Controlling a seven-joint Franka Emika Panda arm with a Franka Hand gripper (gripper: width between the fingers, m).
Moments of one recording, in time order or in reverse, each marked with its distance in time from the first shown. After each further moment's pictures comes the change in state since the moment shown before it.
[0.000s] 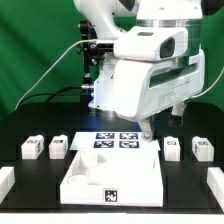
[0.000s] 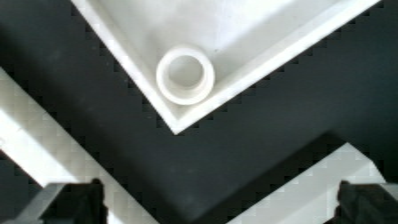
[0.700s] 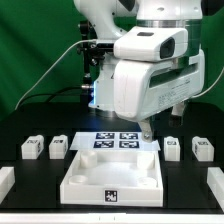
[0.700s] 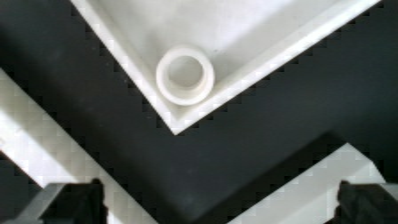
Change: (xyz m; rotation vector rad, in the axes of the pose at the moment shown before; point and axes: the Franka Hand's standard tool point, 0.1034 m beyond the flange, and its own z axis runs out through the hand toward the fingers) arm 0.000 0.000 0.000 0.000 0.000 0.000
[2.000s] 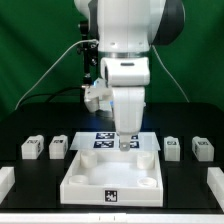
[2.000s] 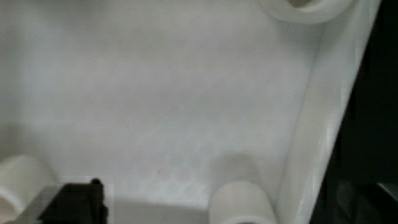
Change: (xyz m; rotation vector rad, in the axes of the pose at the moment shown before) arm -0.119 -0.049 0.075 -0.026 0.005 -0.709
